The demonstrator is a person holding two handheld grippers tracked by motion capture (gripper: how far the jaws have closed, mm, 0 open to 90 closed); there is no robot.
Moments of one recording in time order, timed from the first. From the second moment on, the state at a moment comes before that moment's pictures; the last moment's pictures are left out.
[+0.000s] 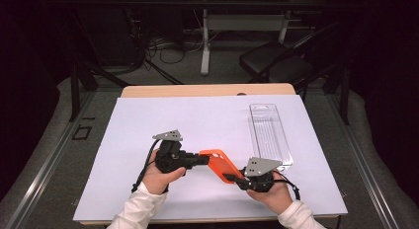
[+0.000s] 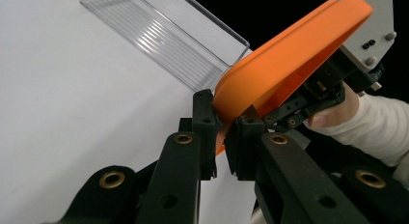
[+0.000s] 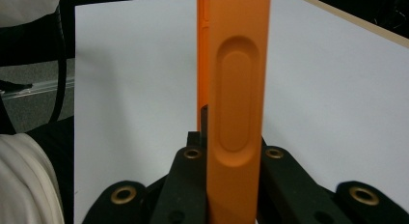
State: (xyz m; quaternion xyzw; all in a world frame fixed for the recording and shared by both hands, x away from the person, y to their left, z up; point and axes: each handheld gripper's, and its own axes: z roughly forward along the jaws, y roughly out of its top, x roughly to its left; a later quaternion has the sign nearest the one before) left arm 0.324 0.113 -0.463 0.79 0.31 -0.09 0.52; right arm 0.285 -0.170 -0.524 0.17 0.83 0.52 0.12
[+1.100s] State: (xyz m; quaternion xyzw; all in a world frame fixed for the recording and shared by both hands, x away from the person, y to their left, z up) left arm 0.323 0.113 -0.462 0.77 0.38 -0.11 0.50; right arm 0.288 -0.172 -0.522 0.20 0.82 0.53 0.09
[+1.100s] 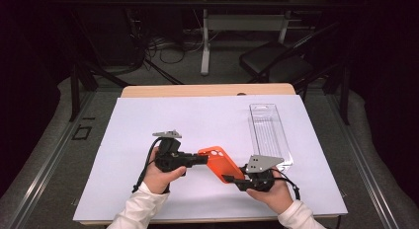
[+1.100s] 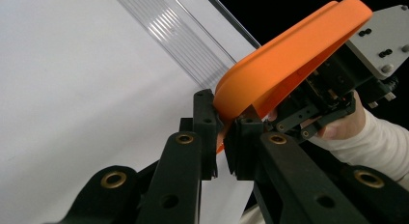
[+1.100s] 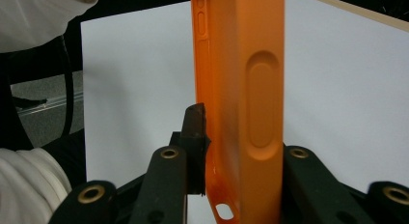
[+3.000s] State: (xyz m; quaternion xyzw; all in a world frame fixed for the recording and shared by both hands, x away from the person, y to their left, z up) left arm 0.366 0.091 -0.416 0.81 0.47 -0.09 0.35; right arm 0.313 -0.187 -0.474 0.27 0.81 0.49 0.16
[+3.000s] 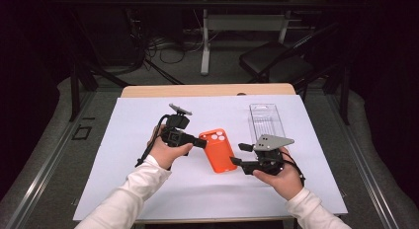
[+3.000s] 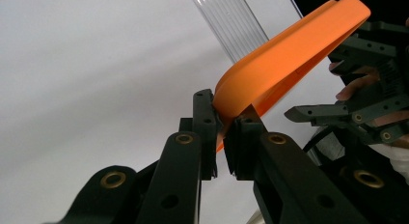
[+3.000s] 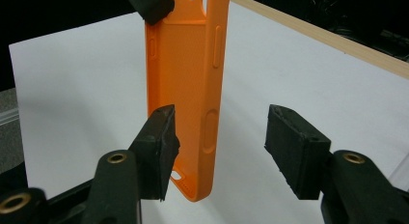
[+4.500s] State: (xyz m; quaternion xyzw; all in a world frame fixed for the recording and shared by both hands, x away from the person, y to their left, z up) left arm 0.372 0.067 -0.418 0.83 0.47 -0.08 0.30; right arm 0.335 -0.170 -0.441 0.27 0.83 0.45 0.19
